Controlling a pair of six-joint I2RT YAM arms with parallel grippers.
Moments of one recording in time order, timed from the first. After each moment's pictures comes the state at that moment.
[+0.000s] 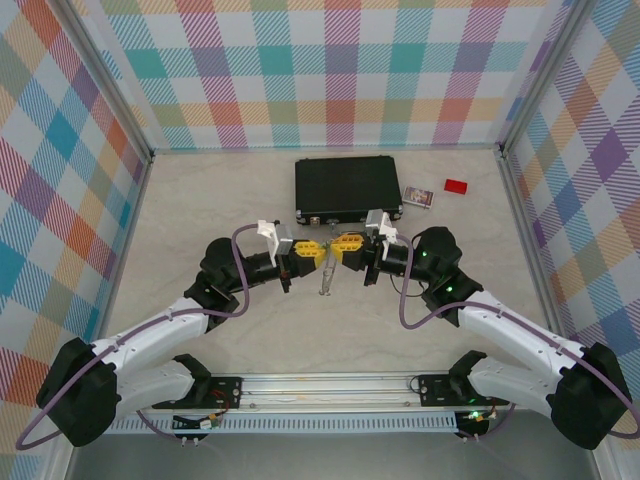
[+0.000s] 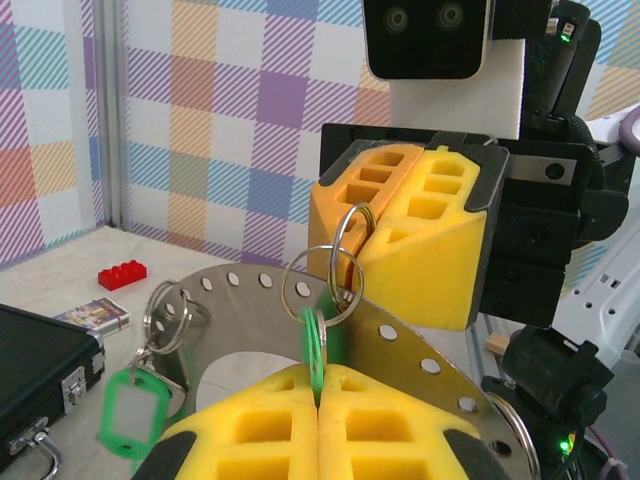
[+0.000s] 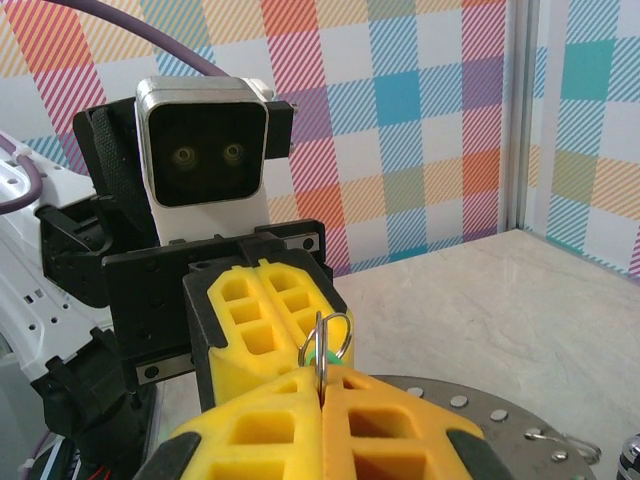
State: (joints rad) left arm -0.64 1.07 0.54 0.62 0.66 -0.19; right arm 0.68 1.02 0.63 0.46 -0.64 0.16
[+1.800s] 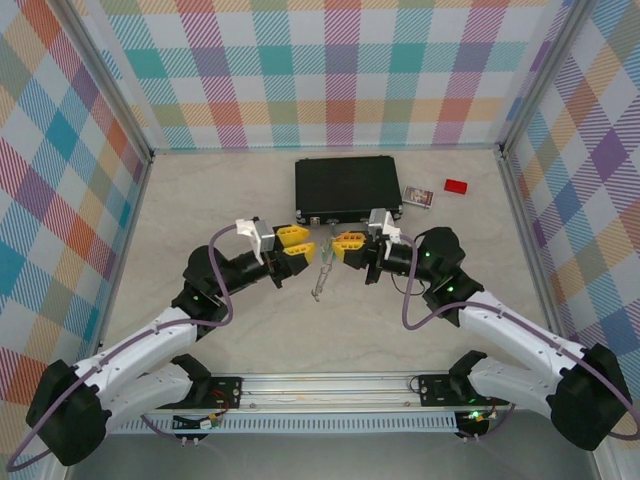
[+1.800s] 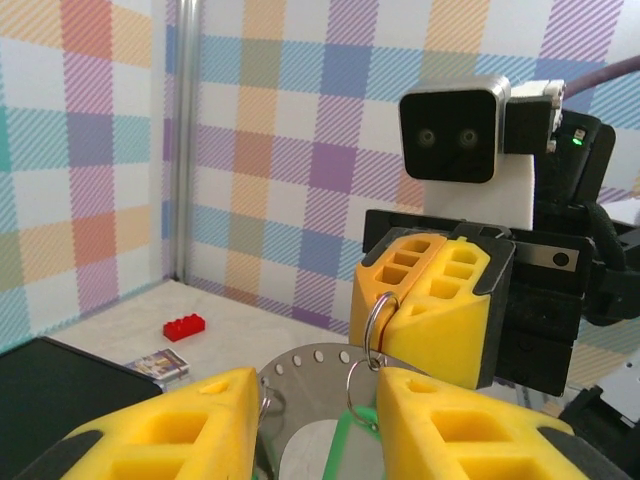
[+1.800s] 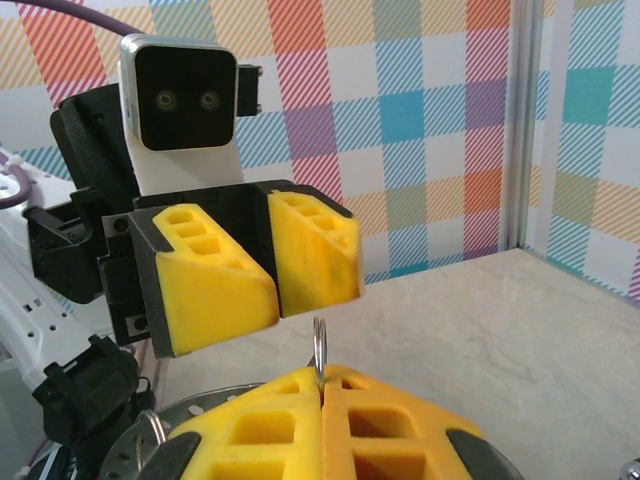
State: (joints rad) left arm -0.64 0.96 0.53 0.65 0.52 -0.22; right arm 0.67 1.03 0.63 0.50 -0.67 0.16
